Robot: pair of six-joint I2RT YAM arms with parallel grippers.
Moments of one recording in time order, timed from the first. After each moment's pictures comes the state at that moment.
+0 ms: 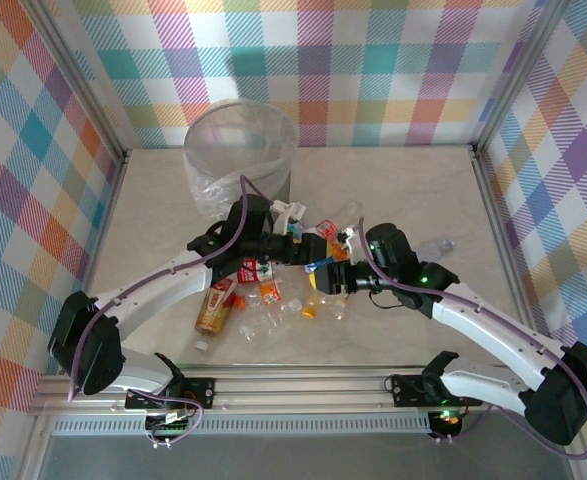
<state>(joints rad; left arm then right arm) -0.71 1.40 1.03 -0.13 0.65 -0.74 0.71 1.04 0.78 -0.37 -0.44 0.52</state>
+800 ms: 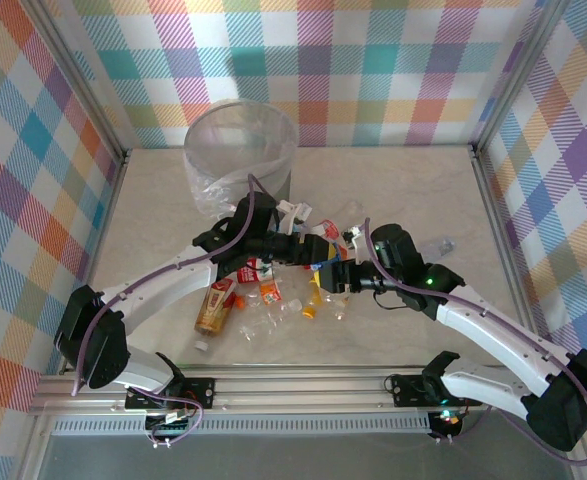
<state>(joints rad) -0.72 1.44 1.08 -0.19 0.66 -0.72 0.69 1.01 0.78 -0.40 -0.40 0.52</state>
